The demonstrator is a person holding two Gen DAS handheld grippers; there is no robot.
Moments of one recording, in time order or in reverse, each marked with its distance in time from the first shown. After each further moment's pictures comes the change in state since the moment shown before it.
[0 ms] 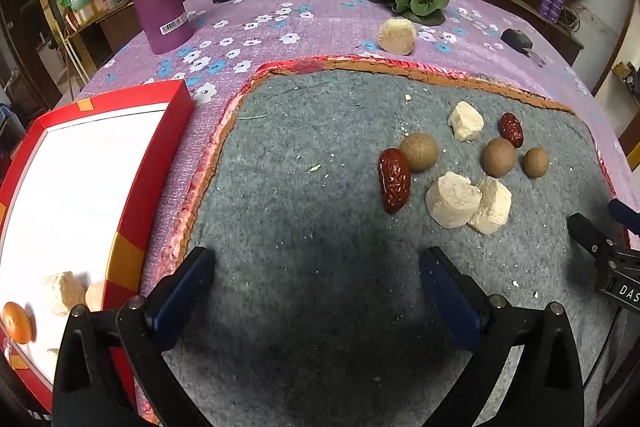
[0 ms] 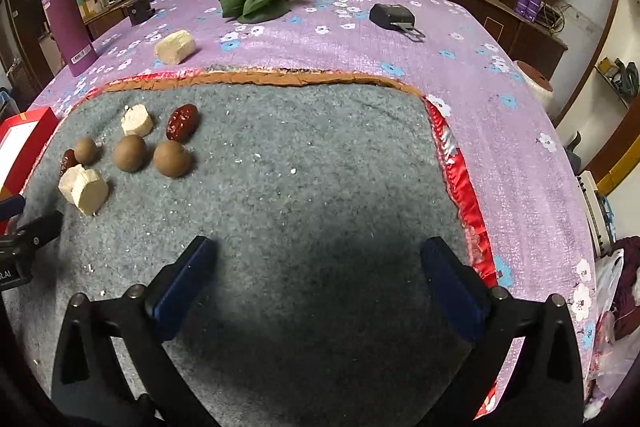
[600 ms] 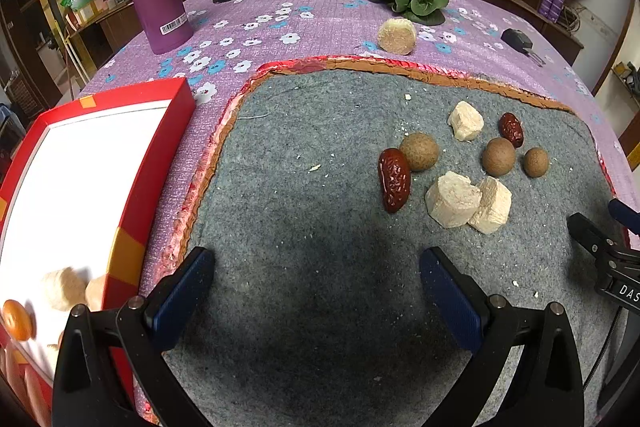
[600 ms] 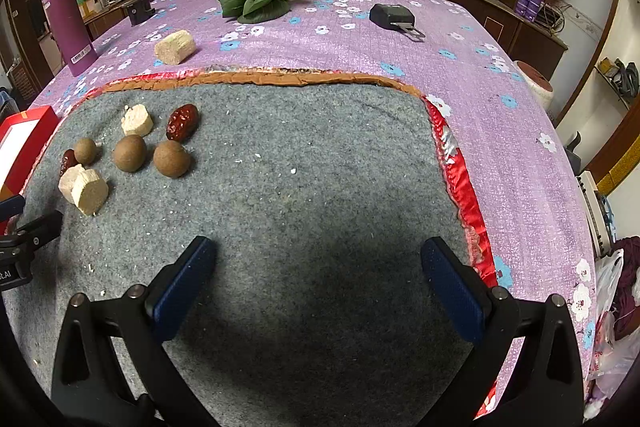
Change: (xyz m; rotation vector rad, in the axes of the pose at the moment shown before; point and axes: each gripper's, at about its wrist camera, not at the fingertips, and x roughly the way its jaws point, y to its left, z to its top) left arm 0.000 0.000 -0.001 0.000 -0.001 0.001; right arm -0.001 0.000 0.000 0.001 -0.001 0.000
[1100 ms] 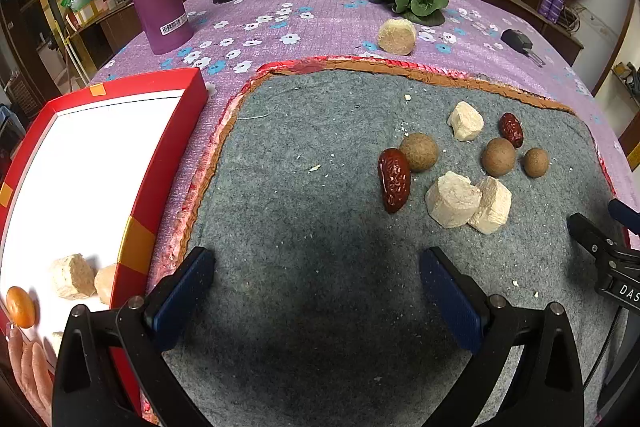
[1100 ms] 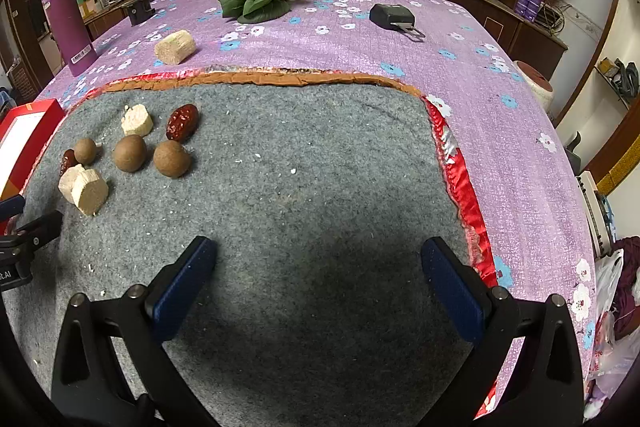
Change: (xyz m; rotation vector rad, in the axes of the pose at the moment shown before) left arm 0.000 -0.001 0.000 0.000 -0.001 0.000; right arm 0.000 0.000 0.000 0.000 -0.001 -0.001
